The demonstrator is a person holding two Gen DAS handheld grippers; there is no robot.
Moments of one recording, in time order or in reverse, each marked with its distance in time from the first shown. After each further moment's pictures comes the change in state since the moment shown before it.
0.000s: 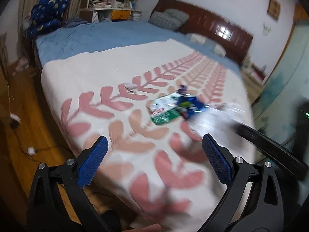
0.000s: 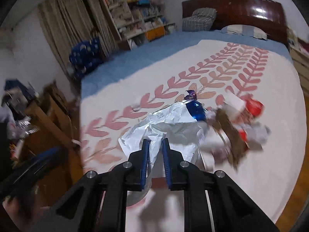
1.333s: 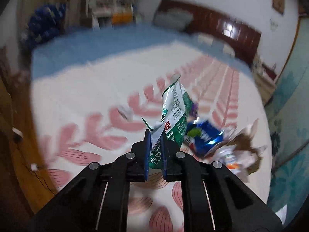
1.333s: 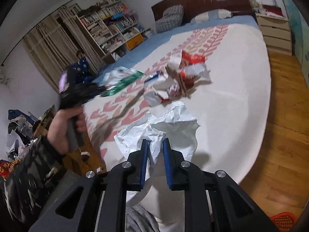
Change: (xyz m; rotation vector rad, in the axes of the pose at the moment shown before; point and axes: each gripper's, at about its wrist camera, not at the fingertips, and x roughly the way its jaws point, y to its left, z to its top) left arm 0.042 -0.025 0.050 0.010 -0.093 0.063; right arm -0.112 -0.059 -0.108 0.186 -0.075 -0.032
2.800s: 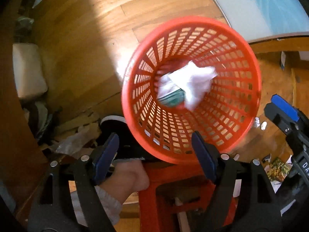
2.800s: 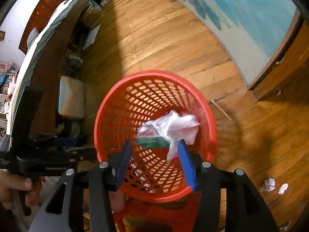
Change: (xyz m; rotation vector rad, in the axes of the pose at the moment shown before) left arm -0.005 -0.445 -0.512 1.107 1.069 -0.212; right arm -0.190 -0.363 -0.328 0.795 0.151 -0.508
